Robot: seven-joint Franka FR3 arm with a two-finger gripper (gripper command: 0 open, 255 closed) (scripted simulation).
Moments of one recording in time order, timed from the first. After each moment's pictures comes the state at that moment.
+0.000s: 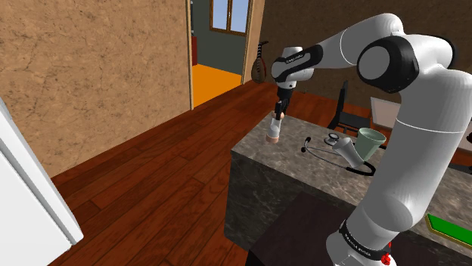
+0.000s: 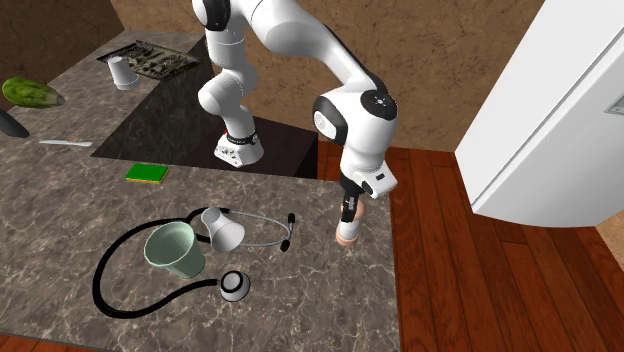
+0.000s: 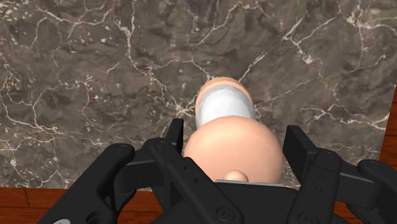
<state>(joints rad) -0.14 0.21 -0.35 -1.89 0.02 2.05 -0.68</state>
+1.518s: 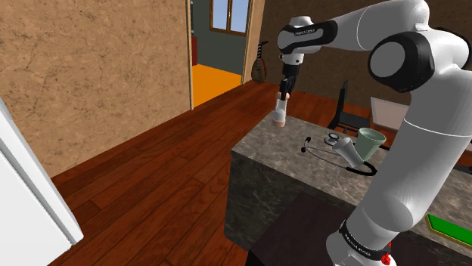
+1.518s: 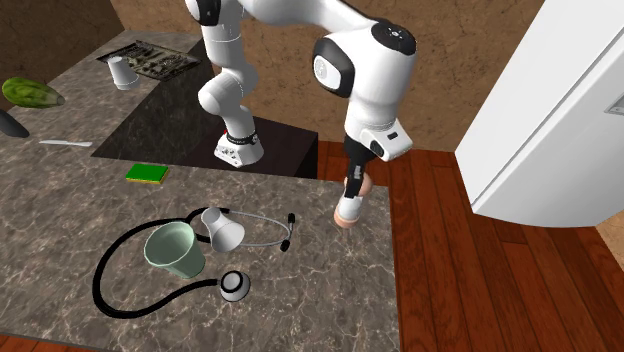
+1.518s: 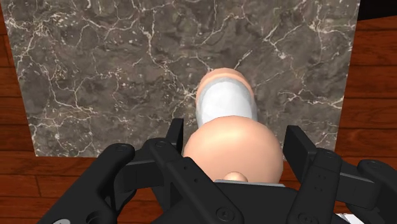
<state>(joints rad) -0.13 0.14 -0.35 -1.69 0.00 1.78 -0.67</state>
